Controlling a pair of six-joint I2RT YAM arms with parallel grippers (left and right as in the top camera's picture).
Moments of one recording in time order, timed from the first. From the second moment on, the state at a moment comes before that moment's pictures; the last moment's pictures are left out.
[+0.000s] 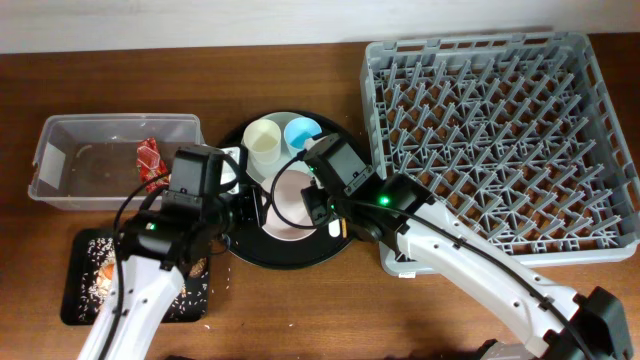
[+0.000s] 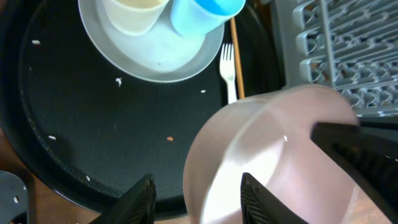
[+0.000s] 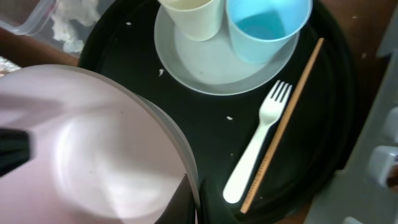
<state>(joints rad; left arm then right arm) -0.27 1.21 1.03 -0.78 0.23 -0.35 0.75 1.57 1.30 -0.68 0.05 0.30</state>
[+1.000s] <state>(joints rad) -0.27 1.02 1.07 -0.78 0.05 -0.35 0.05 1.63 1.30 0.23 0.81 -0.86</state>
